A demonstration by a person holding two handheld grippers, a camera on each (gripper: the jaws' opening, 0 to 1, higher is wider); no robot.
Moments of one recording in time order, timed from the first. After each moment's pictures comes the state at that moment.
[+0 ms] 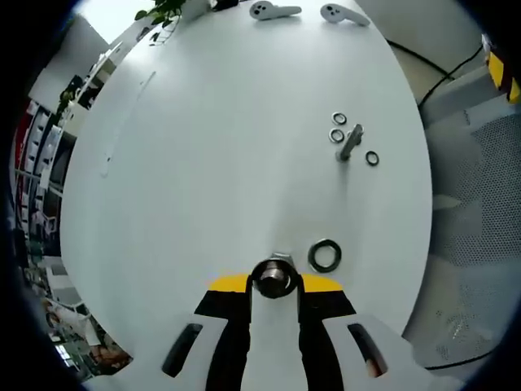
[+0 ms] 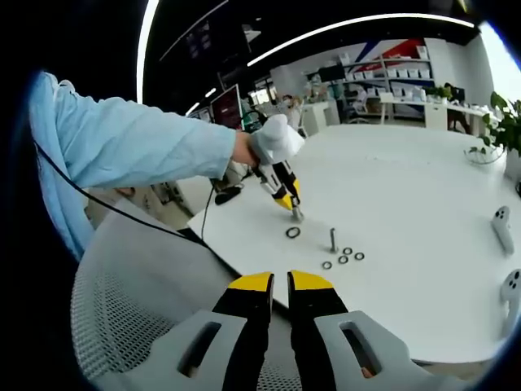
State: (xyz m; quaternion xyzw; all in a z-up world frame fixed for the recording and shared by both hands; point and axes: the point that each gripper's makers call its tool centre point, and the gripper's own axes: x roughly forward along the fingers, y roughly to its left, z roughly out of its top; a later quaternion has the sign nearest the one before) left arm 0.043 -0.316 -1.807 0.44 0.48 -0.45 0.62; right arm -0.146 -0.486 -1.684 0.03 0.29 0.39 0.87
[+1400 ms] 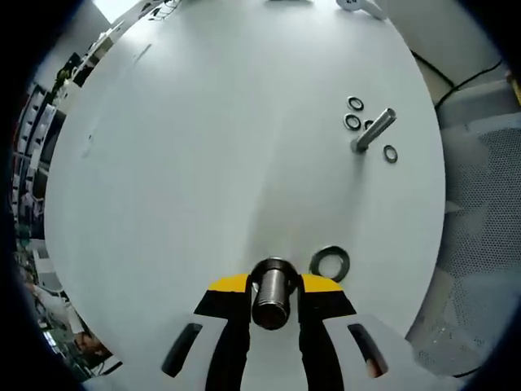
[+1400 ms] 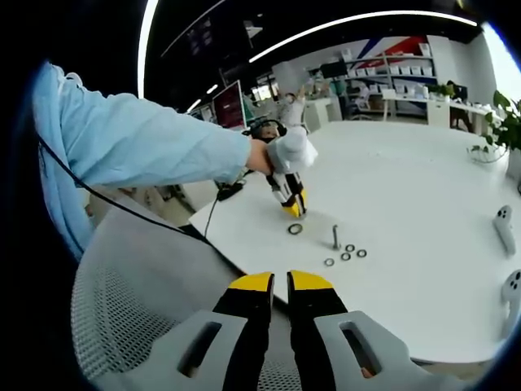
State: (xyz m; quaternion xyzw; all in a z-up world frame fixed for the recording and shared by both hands) left arm 0.043 -0.316 -1.839 0.41 0.53 -0.43 0.61; right arm -0.148 -0.484 -1.687 0.02 0.30 0.39 0.87
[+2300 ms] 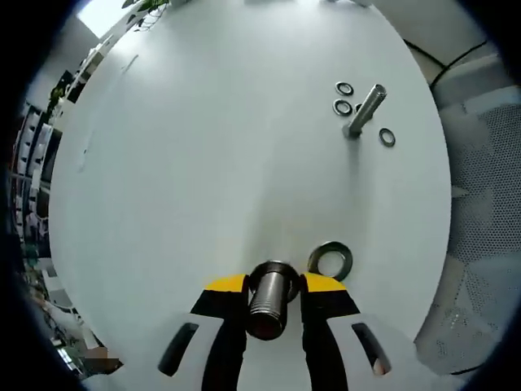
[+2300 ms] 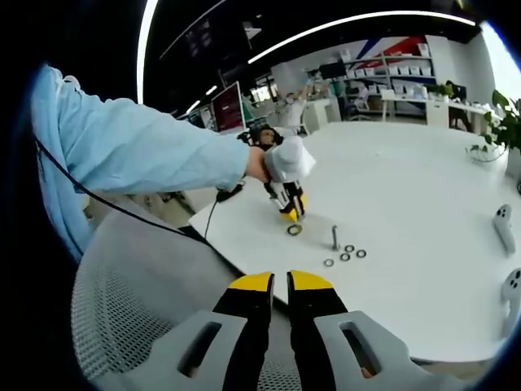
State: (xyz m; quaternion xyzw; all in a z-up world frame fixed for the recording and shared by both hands) left arm 0.045 -0.313 -1.849 0.45 0.49 -0.44 0.60; right arm -0.148 -0.484 -1.687 0.03 0.30 0.39 0.87
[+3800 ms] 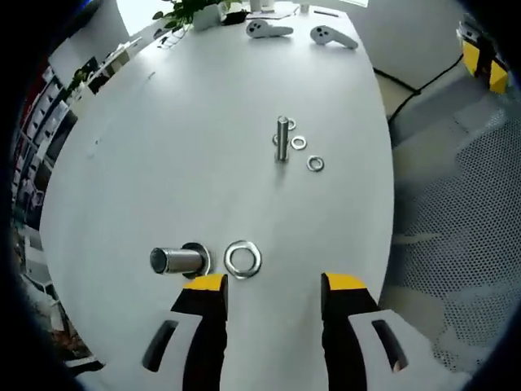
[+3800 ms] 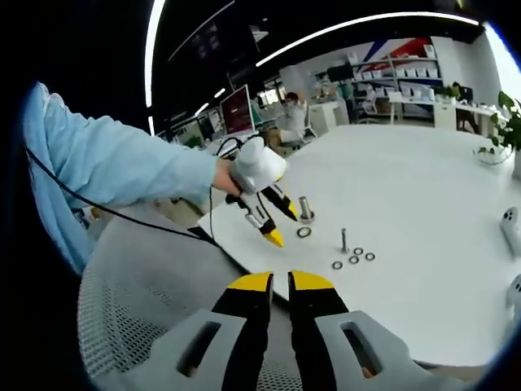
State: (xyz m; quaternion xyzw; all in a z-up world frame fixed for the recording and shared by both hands) left arm -0.021 -0.334 -1.830 0.35 0.45 -0.46 0.68; right arm -0.157 -0.476 -1.685 0.03 0.30 0.43 0.85
